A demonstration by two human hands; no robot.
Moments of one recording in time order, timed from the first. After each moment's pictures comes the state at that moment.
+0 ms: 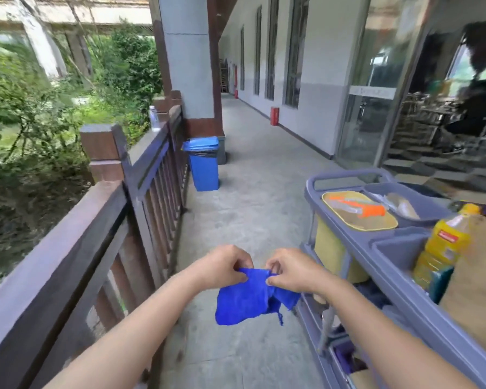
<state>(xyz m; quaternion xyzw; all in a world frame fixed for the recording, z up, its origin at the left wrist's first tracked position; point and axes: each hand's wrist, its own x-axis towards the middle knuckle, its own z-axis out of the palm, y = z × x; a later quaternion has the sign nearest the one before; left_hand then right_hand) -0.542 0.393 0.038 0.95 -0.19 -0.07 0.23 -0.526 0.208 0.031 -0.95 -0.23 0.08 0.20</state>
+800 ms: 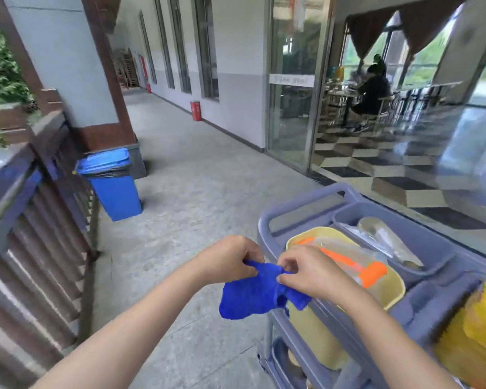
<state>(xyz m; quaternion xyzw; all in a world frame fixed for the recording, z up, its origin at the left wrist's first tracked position) -0.106 0.266 0.057 0.90 -0.37 -0.10 0.19 -0.171 0.090 0.038 -0.97 -0.03 0.00 0.25</state>
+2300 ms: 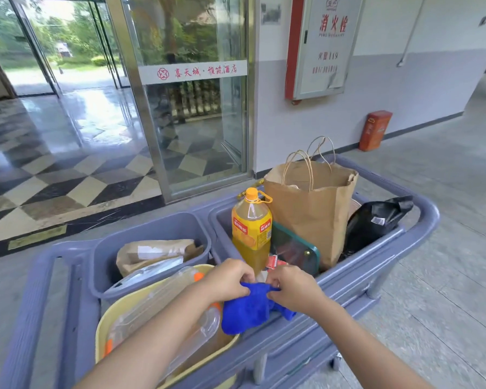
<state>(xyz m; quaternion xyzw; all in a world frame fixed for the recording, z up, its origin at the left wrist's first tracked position) -0.082 -0.052 -0.029 0.40 -0.88 -0.26 0.02 -0.251 0.007 -0.044 -0.71 0.67 -0.09 0.17</state>
